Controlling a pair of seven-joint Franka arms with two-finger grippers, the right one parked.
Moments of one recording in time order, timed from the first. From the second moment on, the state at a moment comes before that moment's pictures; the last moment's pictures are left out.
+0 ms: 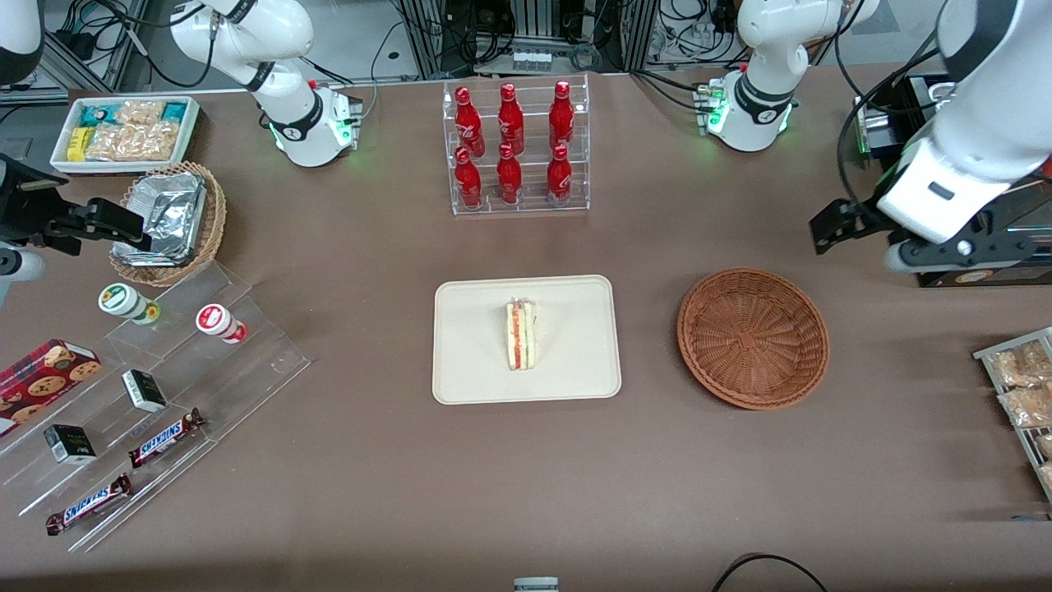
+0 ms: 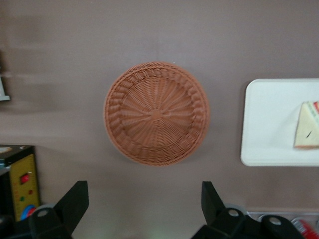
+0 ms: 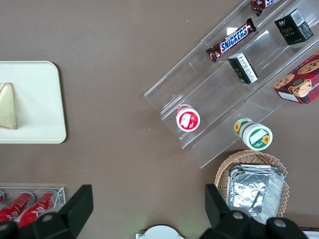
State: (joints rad) arm 0.24 -0.01 -0.40 -1.60 0.01 1.56 -0.17
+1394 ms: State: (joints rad) arm -0.11 0.02 0.09 -1.52 -0.01 1.55 0.03
